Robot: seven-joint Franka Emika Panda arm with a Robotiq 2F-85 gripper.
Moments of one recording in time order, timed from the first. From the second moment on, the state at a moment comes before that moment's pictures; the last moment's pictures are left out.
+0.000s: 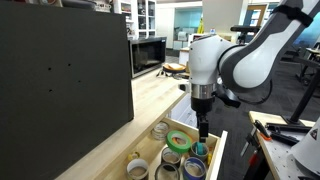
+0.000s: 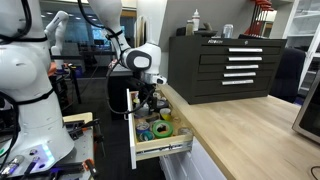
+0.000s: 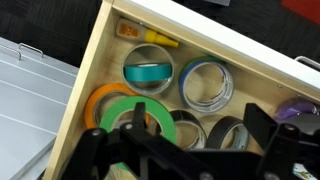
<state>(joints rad) 0.06 0.09 0.06 -2.60 0.03 2.59 -0.09</state>
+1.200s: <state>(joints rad) 0.08 0.44 0.06 -2.33 -0.03 2.64 -0.08</state>
